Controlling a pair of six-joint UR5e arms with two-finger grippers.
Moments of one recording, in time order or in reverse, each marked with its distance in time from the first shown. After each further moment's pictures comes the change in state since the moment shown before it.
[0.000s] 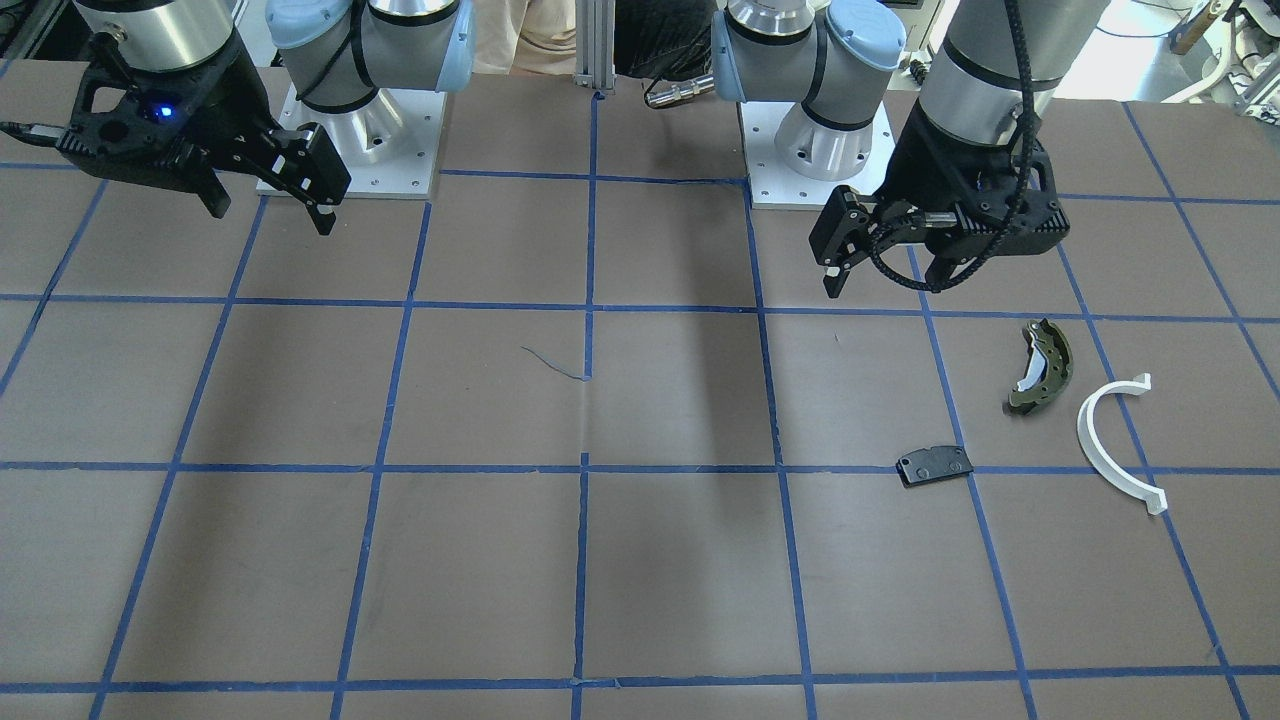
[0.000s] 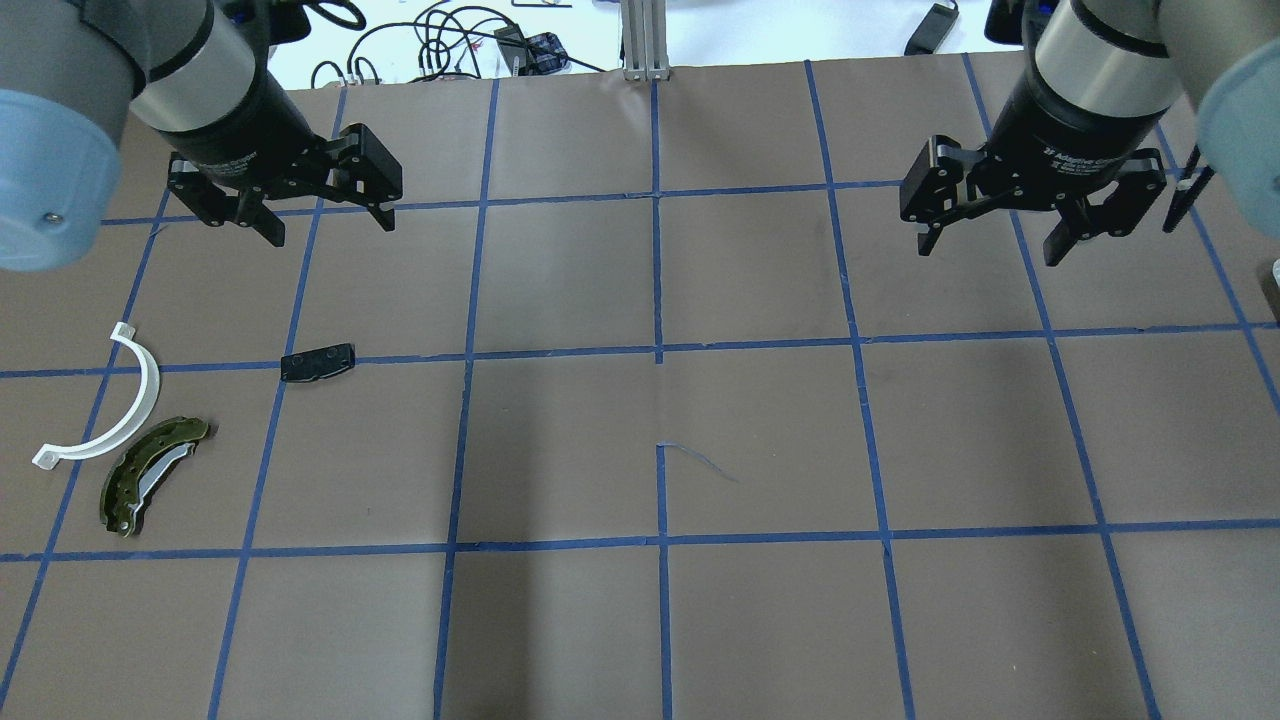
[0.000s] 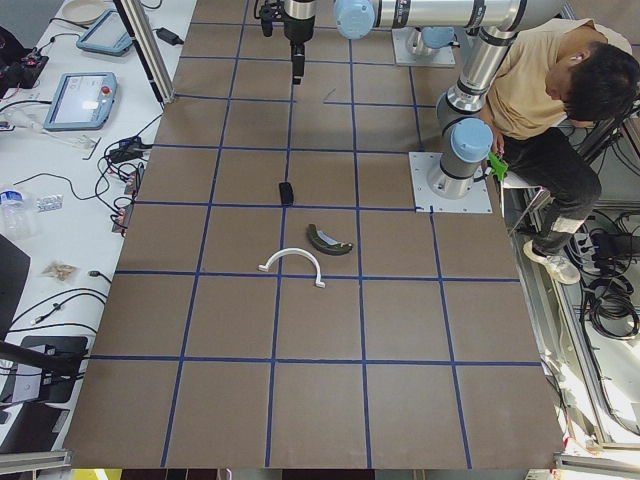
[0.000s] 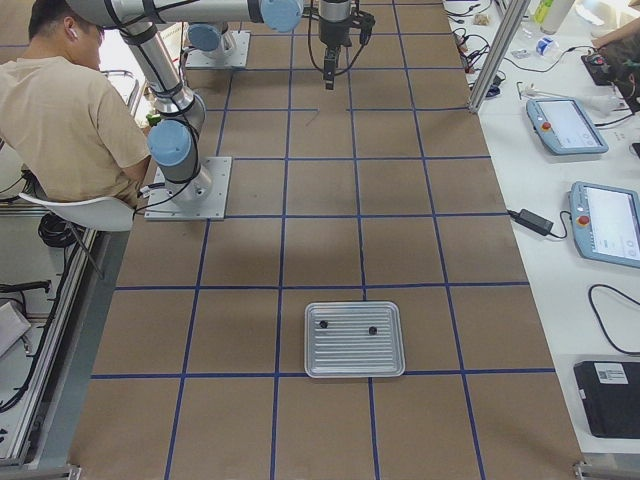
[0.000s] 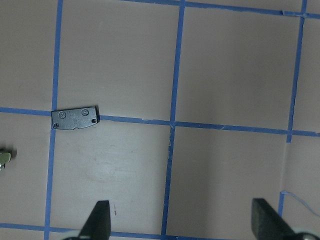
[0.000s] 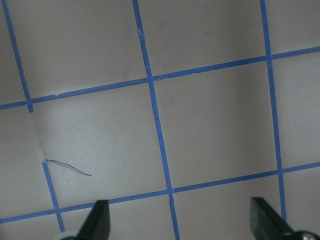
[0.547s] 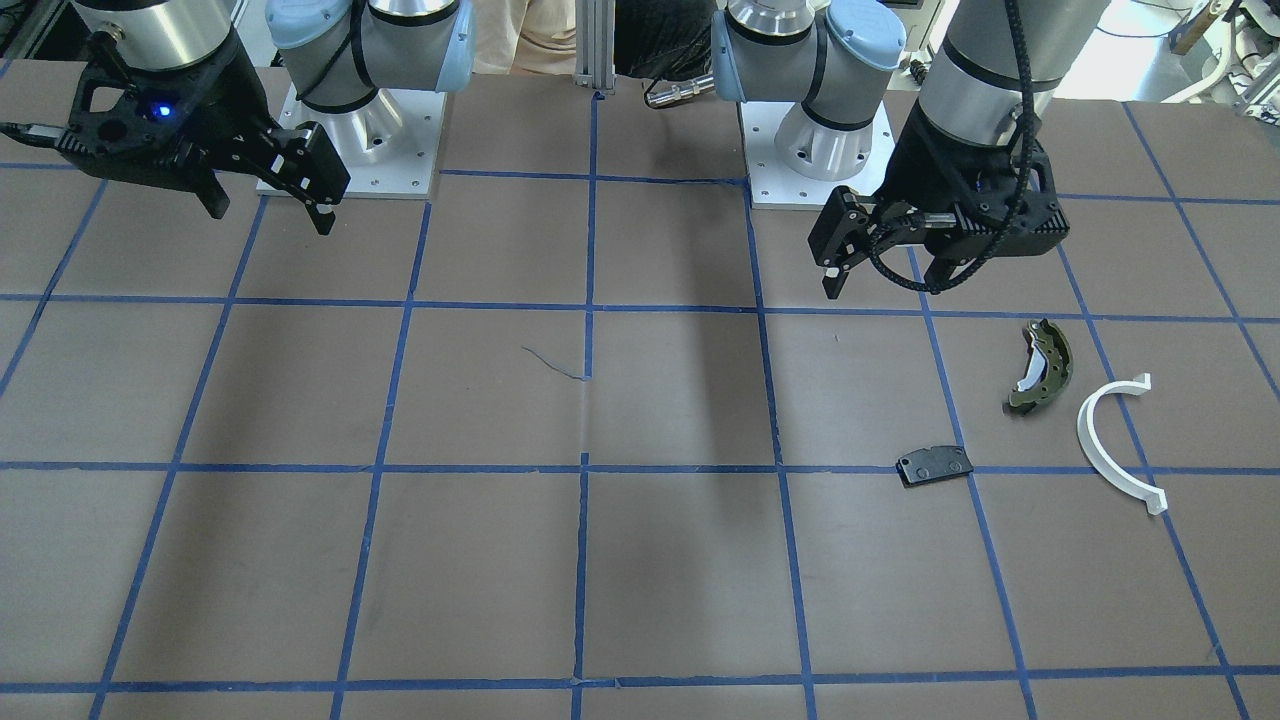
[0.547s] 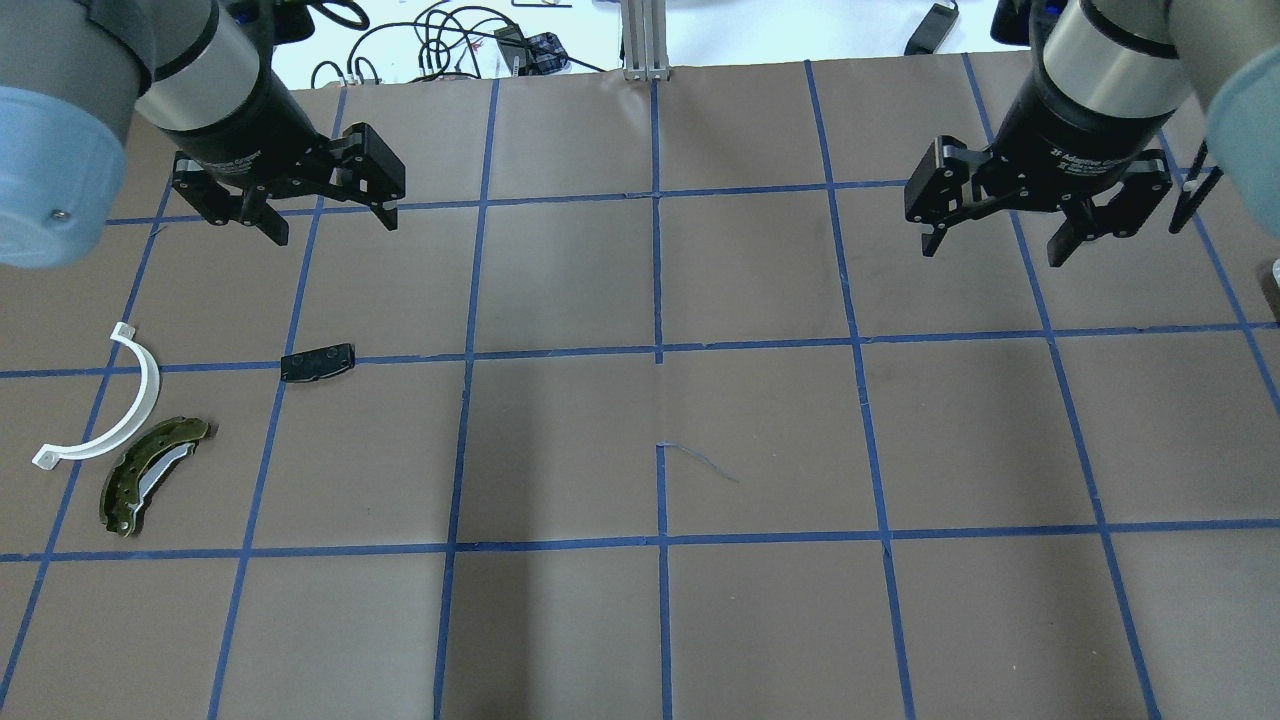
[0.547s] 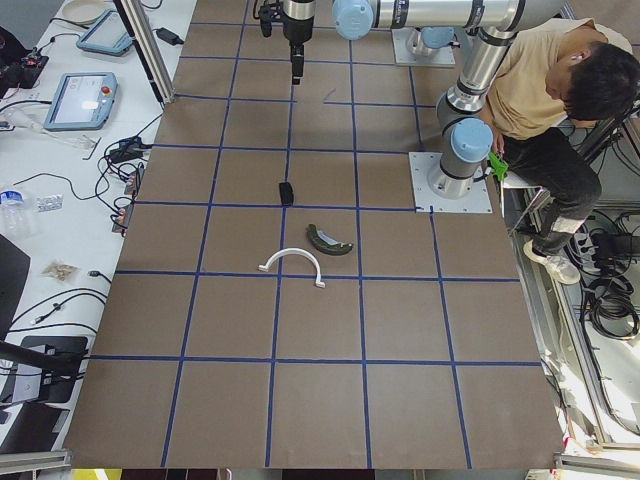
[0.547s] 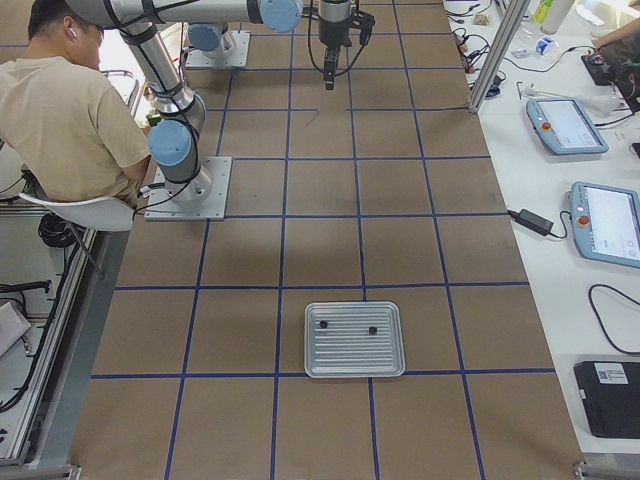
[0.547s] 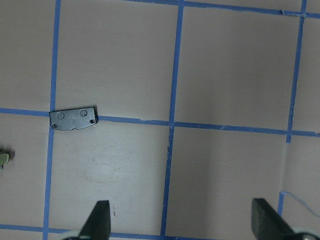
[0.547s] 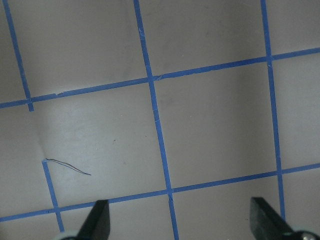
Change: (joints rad) left arm -0.001 -0.001 0.002 0.002 -0.002 0.000; right arm -0.003 0.000 0.001 -0.003 0.005 -0.011
